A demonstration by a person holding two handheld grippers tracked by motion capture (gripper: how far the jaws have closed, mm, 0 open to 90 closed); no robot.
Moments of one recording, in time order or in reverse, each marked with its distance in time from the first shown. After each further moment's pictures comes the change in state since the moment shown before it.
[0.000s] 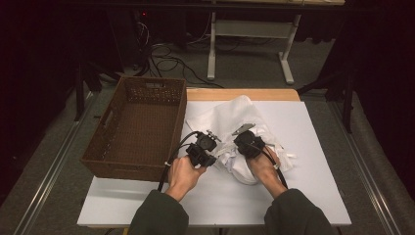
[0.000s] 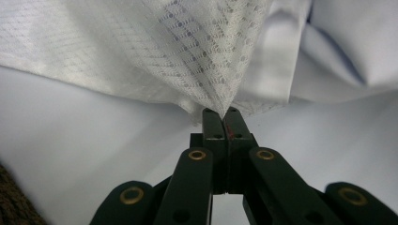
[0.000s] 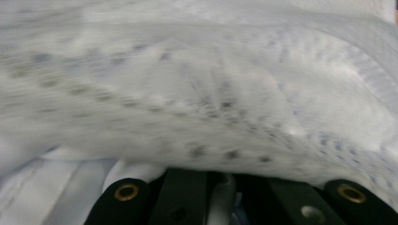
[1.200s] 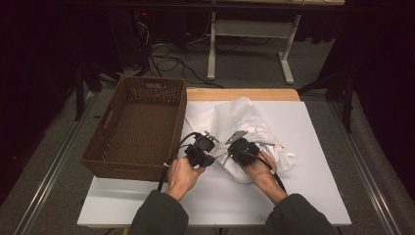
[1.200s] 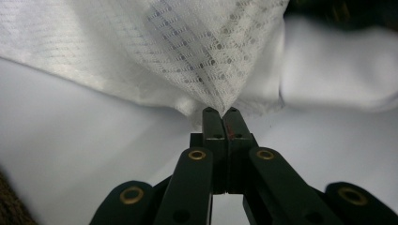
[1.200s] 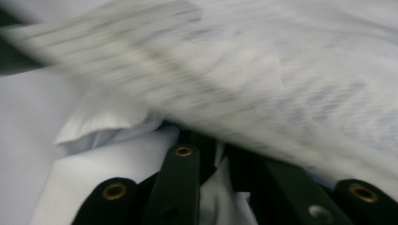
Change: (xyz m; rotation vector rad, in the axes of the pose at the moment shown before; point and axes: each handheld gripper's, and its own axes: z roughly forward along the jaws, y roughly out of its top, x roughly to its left) left arm 0.006 -0.007 0.009 -0.010 0.005 -0.003; right arm 0.024 -0.002 -0.008 0.004 0.058 -0.113
